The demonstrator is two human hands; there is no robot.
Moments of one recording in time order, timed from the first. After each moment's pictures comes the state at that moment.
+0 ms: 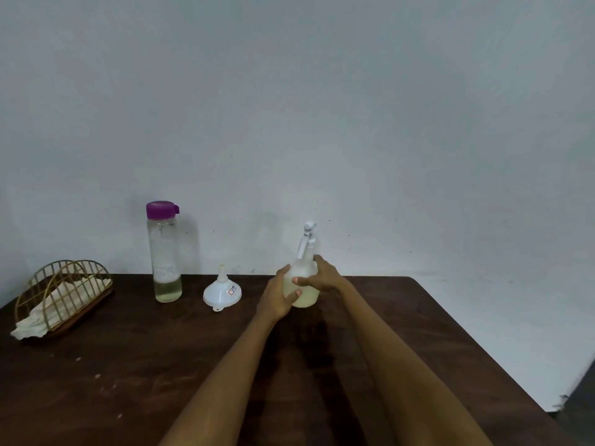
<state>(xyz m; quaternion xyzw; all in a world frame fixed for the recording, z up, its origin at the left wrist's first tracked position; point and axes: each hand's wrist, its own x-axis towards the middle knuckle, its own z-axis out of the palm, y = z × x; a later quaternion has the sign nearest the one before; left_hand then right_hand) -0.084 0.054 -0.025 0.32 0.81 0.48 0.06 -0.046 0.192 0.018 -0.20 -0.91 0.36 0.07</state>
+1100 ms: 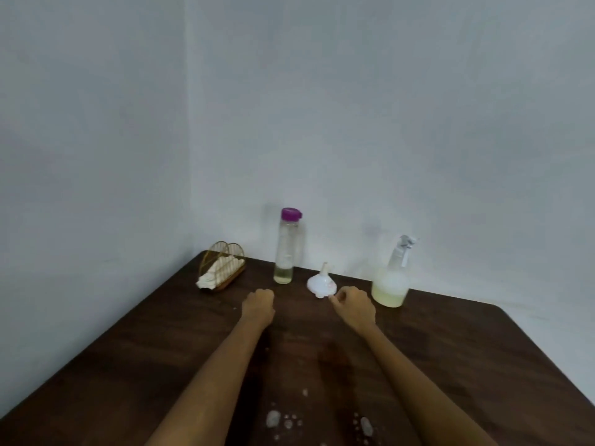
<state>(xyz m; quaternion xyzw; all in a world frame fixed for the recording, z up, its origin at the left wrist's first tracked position) -0.044 -0.192 0.022 0.13 0.98 0.13 0.04 0.008 -0.003 0.021 -0.17 -0.94 0.24 0.16</state>
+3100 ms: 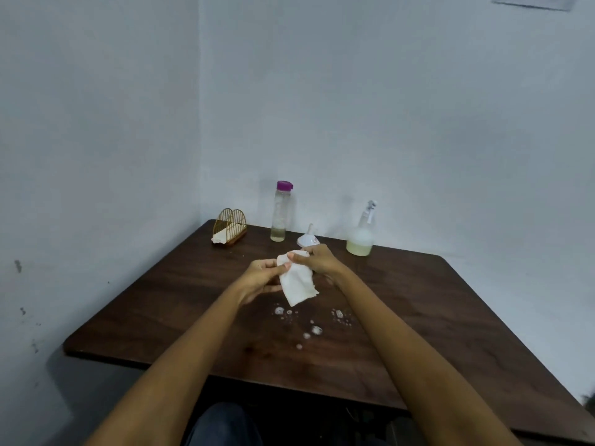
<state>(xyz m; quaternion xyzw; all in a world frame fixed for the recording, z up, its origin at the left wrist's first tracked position) 0.117 -0.266 0.038 0.15 0.65 0.70 0.24 0.148 -0.105 0.073 -0.05 -0.83 0.55 0.03</state>
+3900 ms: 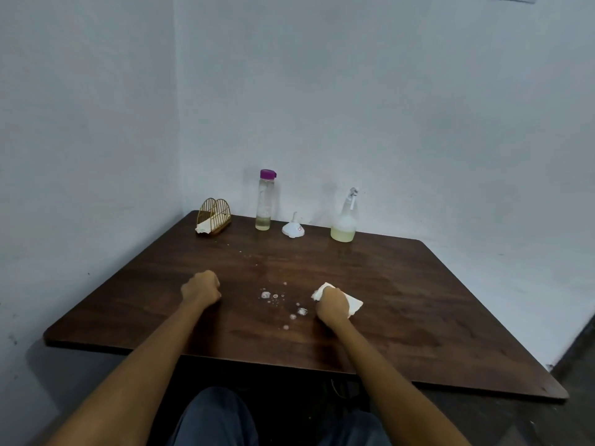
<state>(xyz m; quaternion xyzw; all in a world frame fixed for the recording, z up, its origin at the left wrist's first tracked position) 0.122 -0.324 -0.001 0.06 0.98 0.20 0.05 0.219 -0.084 -0.021 -0.29 -0.94 0.18 0.06</state>
